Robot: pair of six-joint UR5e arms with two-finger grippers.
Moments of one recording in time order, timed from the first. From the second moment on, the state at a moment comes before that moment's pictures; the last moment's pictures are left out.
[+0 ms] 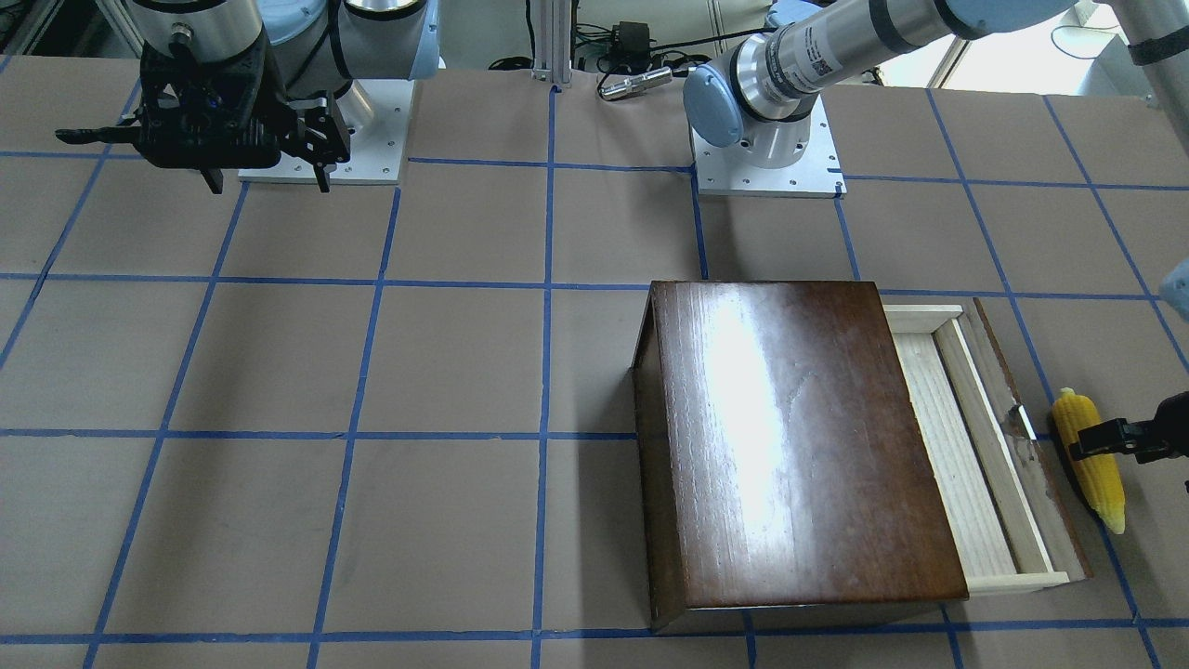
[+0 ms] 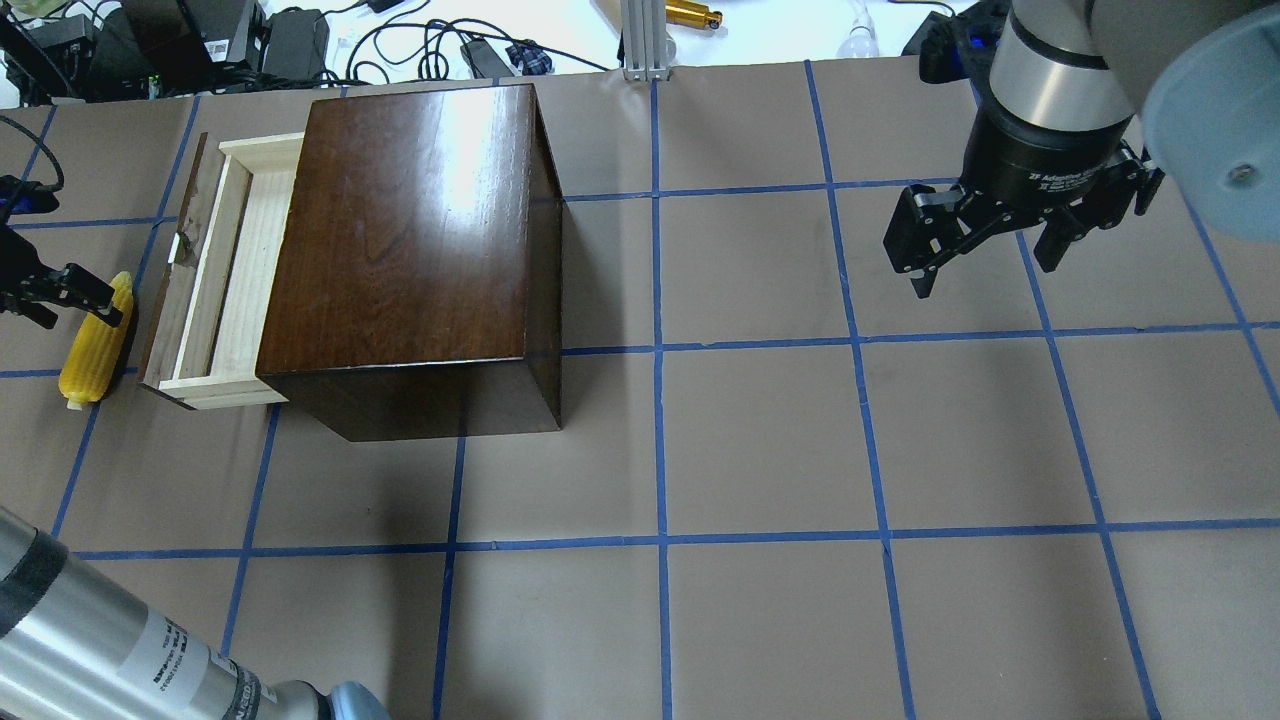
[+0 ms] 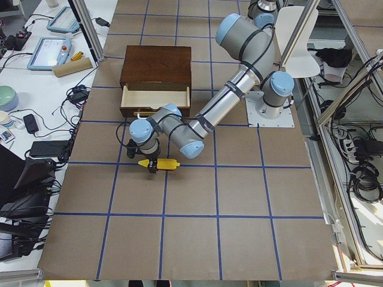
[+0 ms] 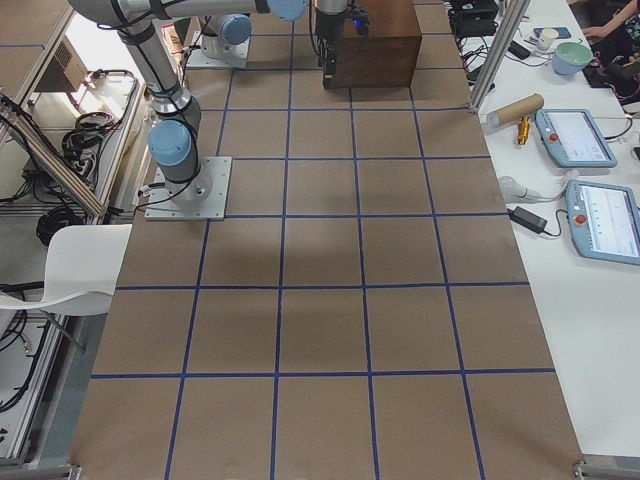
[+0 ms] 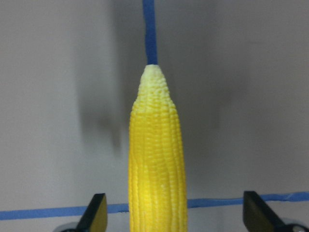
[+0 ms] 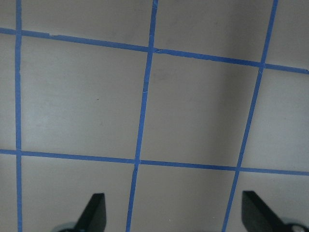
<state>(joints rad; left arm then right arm) -0.85 -2.23 -1.42 -1.15 1.60 0.75 1.61 -1.64 1.59 -1.46 -1.68 -0.08</state>
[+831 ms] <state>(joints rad) -0.85 -2.27 -1.42 -1.14 1.63 0.75 1.61 -1.64 1.59 -1.46 -1.68 -0.08</state>
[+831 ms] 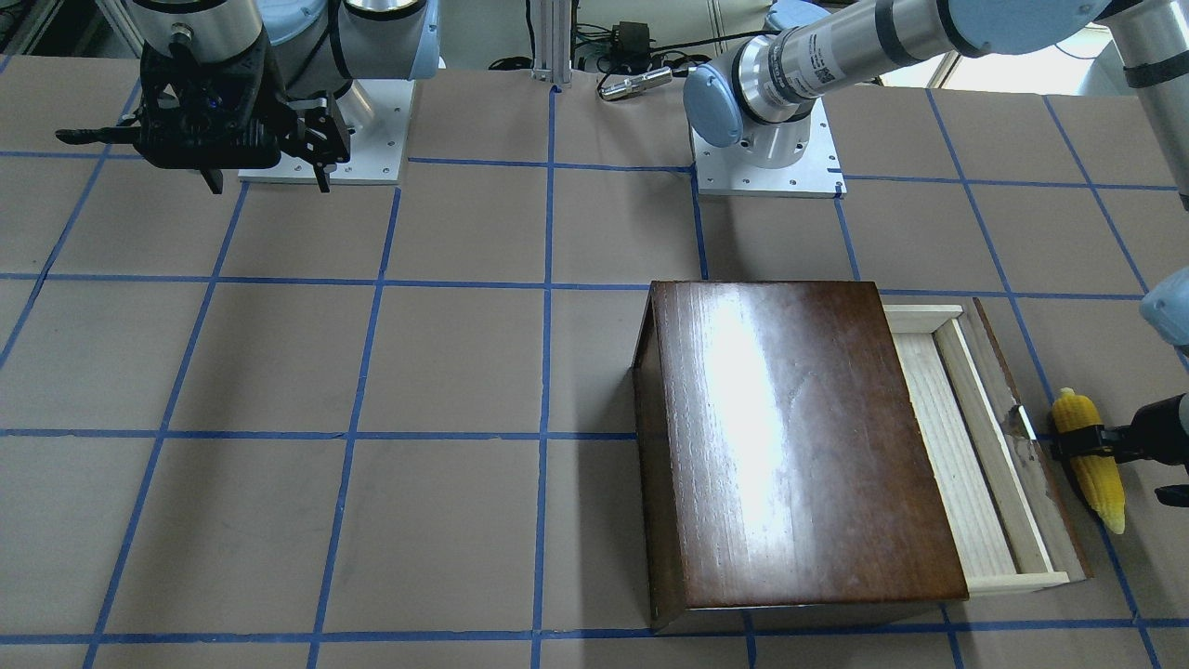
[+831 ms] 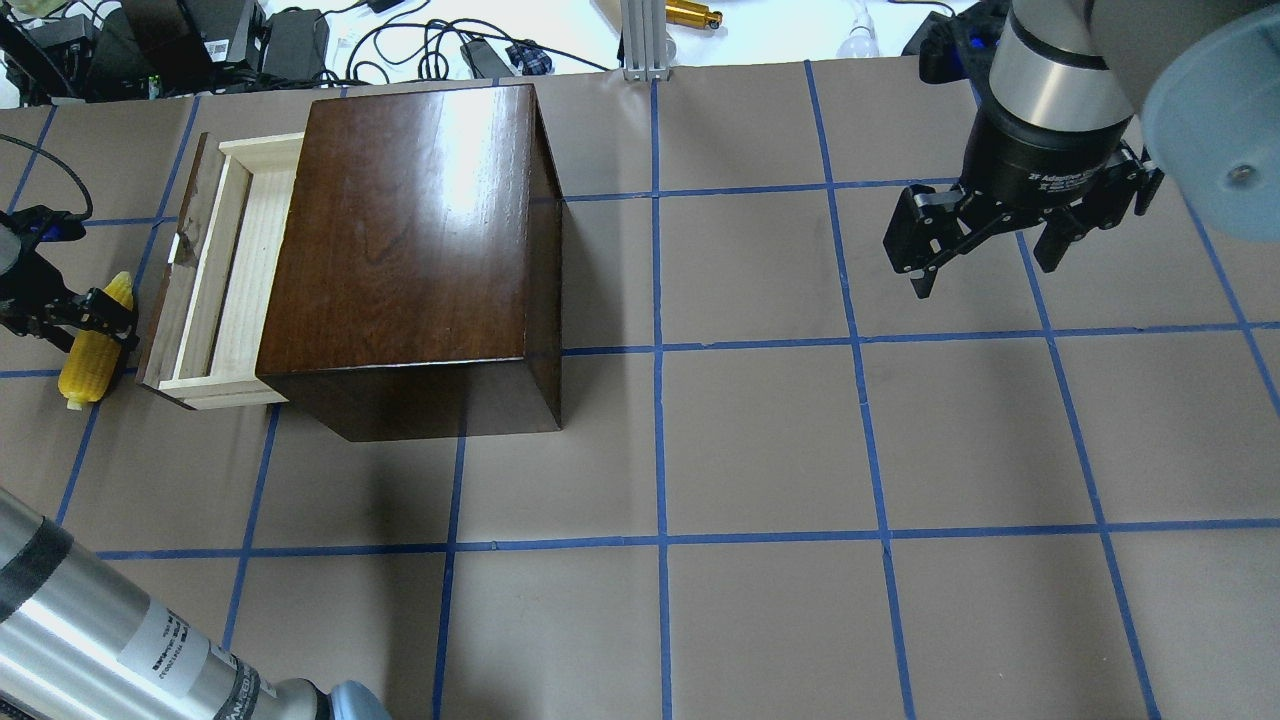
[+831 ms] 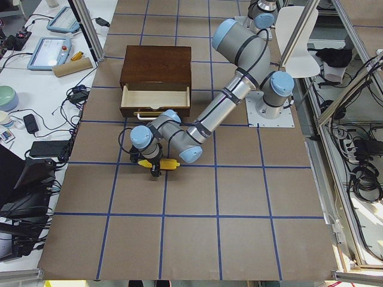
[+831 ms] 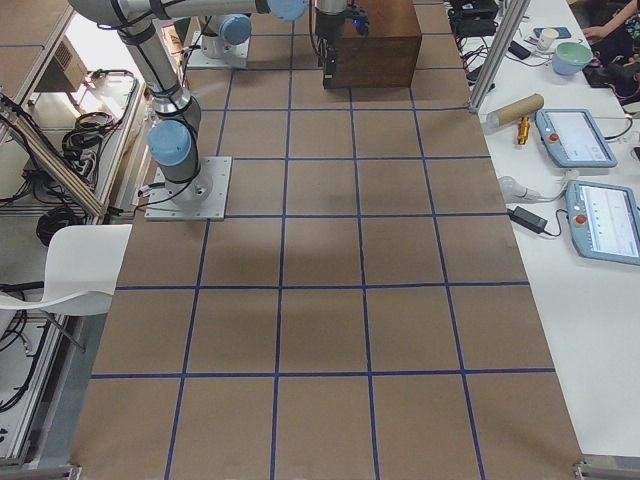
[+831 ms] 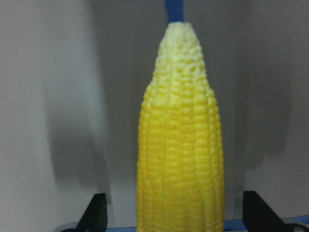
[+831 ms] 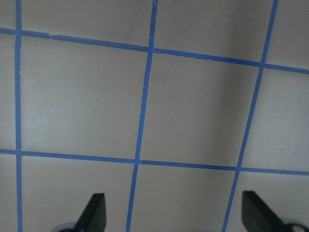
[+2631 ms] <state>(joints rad) -0.86 -2.28 -1.42 -1.14 1.63 0.75 1.61 -1.64 1.59 -1.46 -1.68 -0.08</state>
